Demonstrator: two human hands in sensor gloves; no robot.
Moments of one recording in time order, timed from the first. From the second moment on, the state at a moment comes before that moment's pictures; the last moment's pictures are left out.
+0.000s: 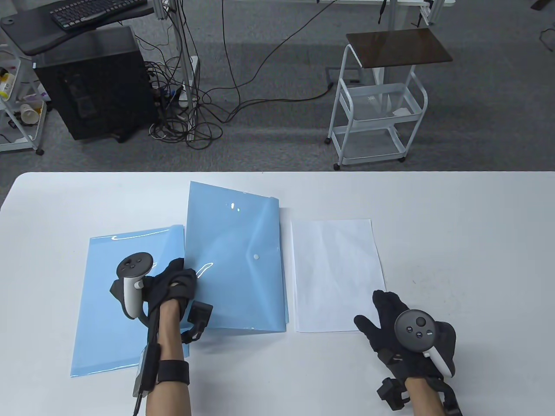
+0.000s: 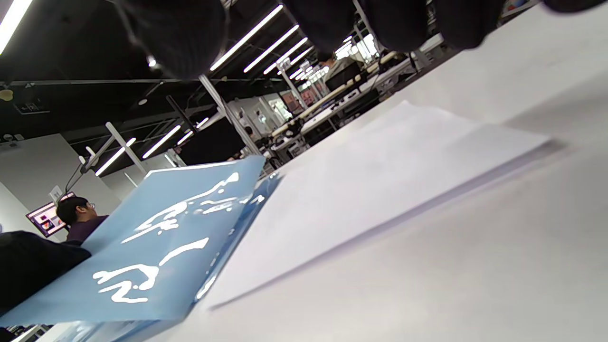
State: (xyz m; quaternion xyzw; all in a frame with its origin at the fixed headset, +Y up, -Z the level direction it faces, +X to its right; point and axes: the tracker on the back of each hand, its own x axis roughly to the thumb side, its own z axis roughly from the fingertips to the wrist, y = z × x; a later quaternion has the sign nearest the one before) left_hand -0.268 -0.749 -0.346 -0.16 0.25 0.56 0.77; right_hand 0.230 -0.742 -0.258 0.04 0.02 0.95 0.30
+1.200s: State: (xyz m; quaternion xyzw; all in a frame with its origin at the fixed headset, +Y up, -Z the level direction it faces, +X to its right) left_hand -0.308 -0.727 -0.318 -0.07 0.31 0.39 0.86; right_hand 0.225 -0.741 -0.257 0.06 0.02 0.95 0.30
